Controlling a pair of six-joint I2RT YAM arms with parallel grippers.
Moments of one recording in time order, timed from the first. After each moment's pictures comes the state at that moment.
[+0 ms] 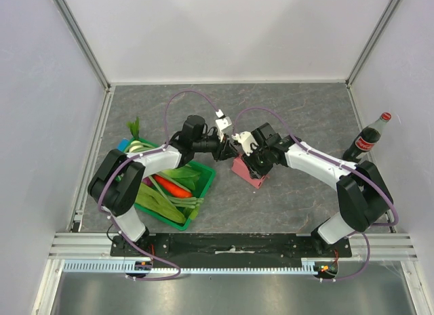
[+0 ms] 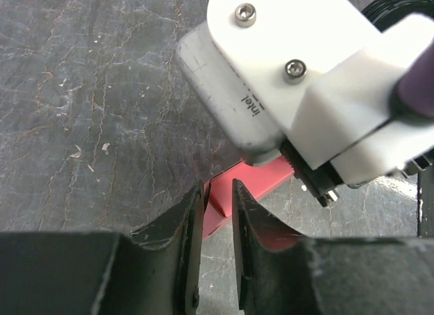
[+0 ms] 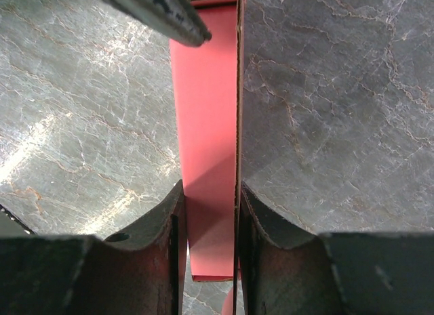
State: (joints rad) left arm -0.58 1.71 0.94 0.32 0.73 0.08; right arm 0.60 1.56 1.02 -0.58 -0.21 -0.19
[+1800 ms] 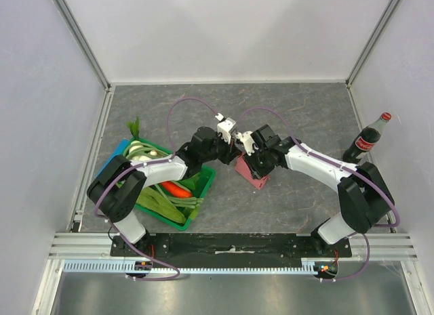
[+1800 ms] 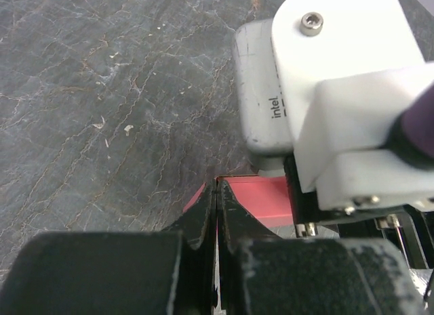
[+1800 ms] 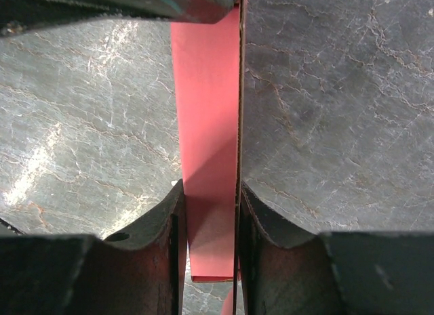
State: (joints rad) left arm -0.73 1.67 0.87 0.41 0.28 -0.20; right arm 0.62 1.54 1.00 -0.58 -0.14 -0.08
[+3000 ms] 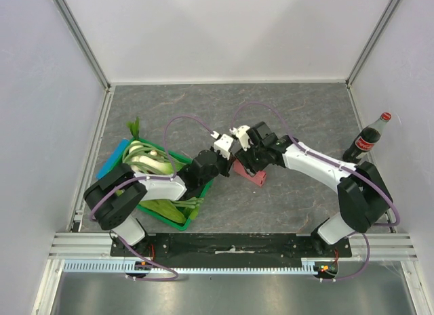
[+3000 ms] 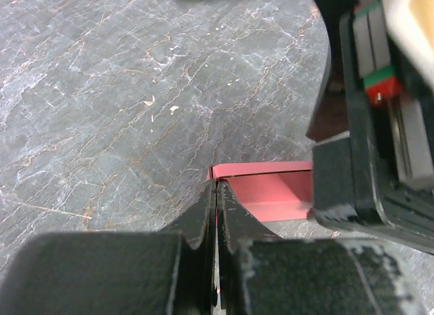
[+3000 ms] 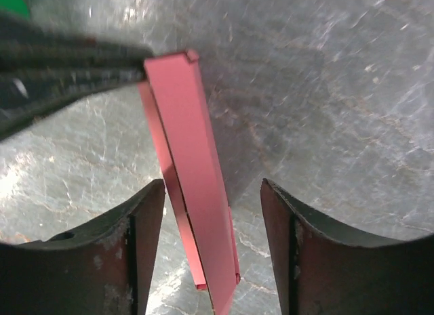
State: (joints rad) left arm -0.87 1.61 0.63 0.70 -0.13 -0.15; right arm 0.65 1.55 1.03 -0.53 -0.05 -0.13
